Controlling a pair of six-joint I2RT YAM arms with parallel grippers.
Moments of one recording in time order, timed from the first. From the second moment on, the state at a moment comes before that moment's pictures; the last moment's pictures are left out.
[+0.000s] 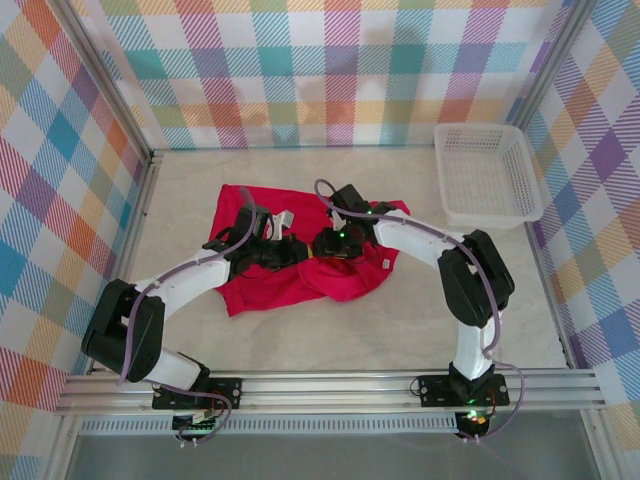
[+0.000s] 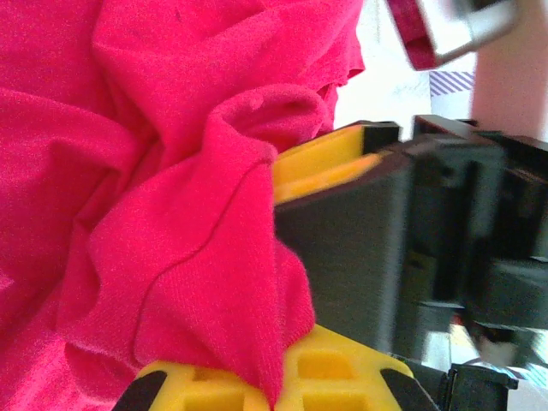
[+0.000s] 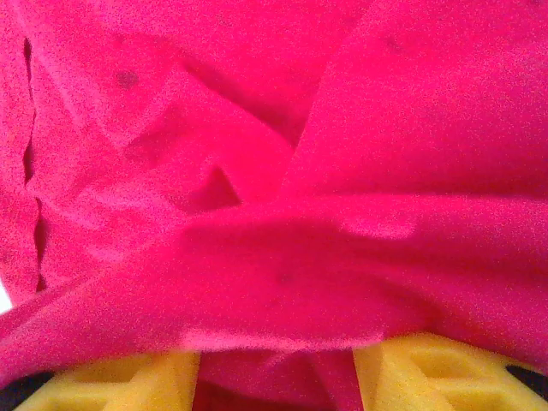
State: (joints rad) left arm -0.46 1.46 0.85 -0.14 0.58 -0.72; right arm 0.67 1.89 1.36 -0.57 -0.31 0.59
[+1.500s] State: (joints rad) left arm -0.50 1.50 0.84 0.04 0.63 -0.83; right arm 0.46 1.69 1.05 -0.50 -0.34 0.66
